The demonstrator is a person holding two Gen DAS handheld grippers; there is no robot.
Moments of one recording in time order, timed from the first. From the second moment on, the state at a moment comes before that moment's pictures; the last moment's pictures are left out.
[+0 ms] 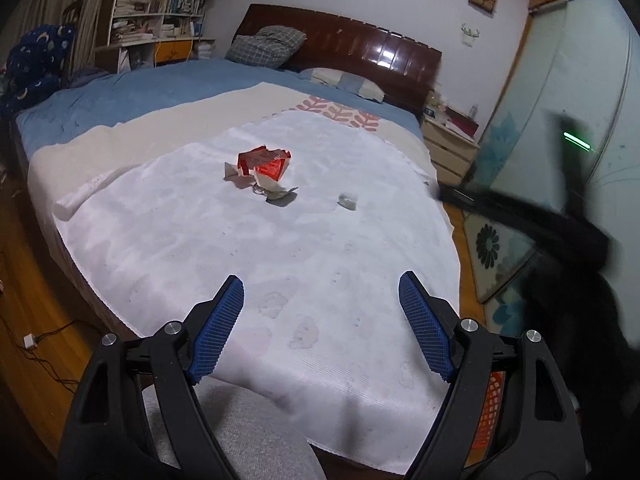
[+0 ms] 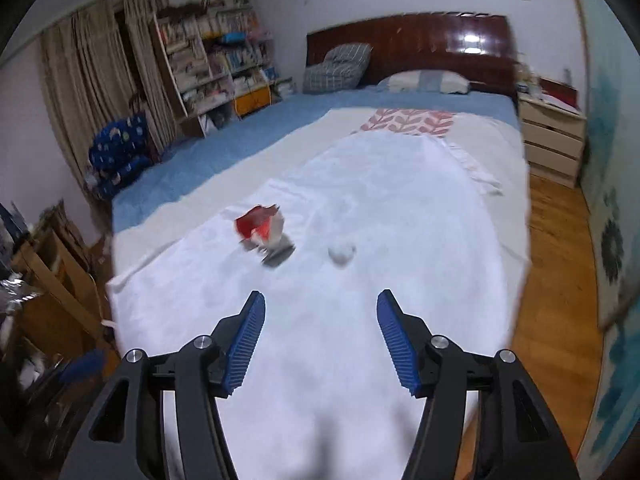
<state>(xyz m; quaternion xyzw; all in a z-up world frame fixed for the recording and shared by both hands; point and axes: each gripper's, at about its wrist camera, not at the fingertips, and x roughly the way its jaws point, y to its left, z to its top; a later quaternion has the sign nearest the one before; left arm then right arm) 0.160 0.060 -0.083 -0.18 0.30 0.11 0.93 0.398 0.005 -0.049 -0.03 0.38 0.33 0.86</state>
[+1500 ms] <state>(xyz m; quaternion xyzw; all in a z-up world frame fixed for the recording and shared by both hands) 0.474 0.202 -0.188 -0.03 0.47 0.16 0.87 0.306 -0.184 -0.174 0.09 0.51 0.28 0.81</state>
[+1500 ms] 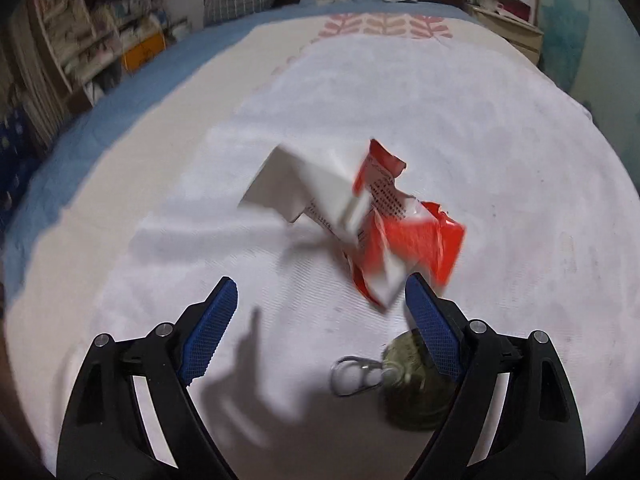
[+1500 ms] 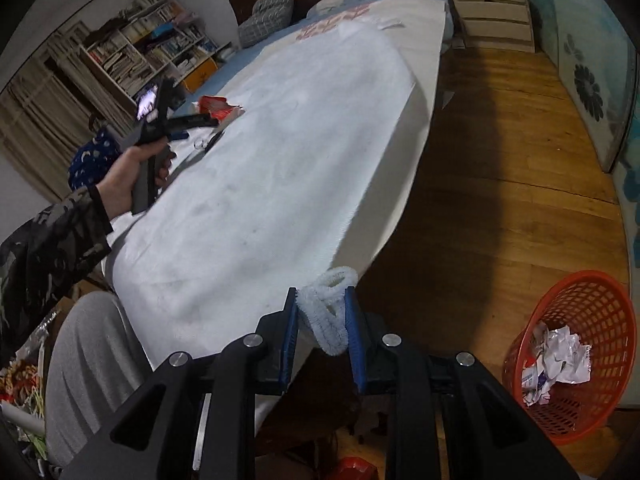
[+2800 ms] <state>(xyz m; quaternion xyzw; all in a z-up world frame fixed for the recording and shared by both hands) 0.453 0.127 -0.129 -0.02 0.42 0.15 0.89 0.332 -0.221 -0.154 0.16 0.45 0.28 0.83</state>
